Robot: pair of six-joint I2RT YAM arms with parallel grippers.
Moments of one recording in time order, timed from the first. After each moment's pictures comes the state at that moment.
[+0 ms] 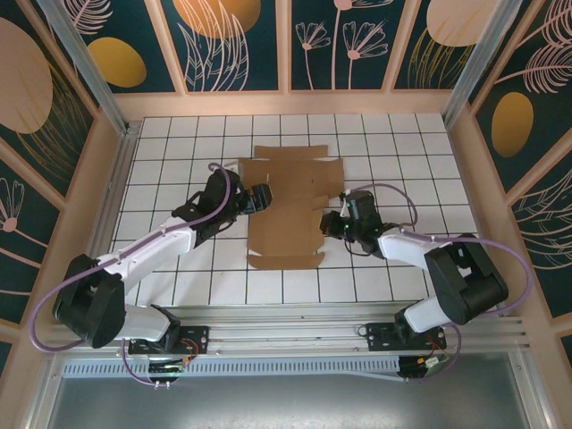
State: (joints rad) left arm -0.56 1.39 0.90 -0.17 -0.04 -0.68; right arm 0.49 1.45 0.56 0.15 -0.28 0.73
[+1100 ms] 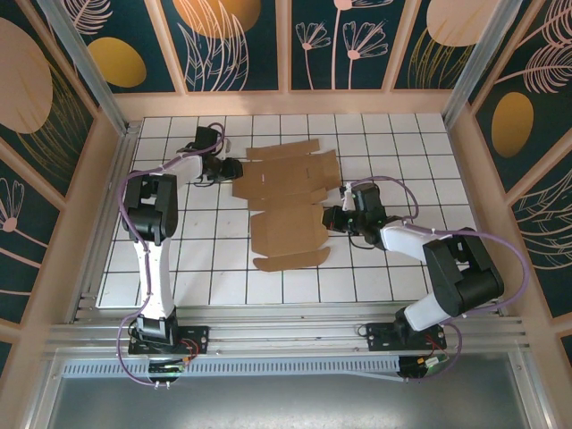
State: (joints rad) left arm -0.17 2.23 1.61 -0.41 0.32 -0.30; right arm 0.41 1.51 0.64 0.13 -0.40 0.57
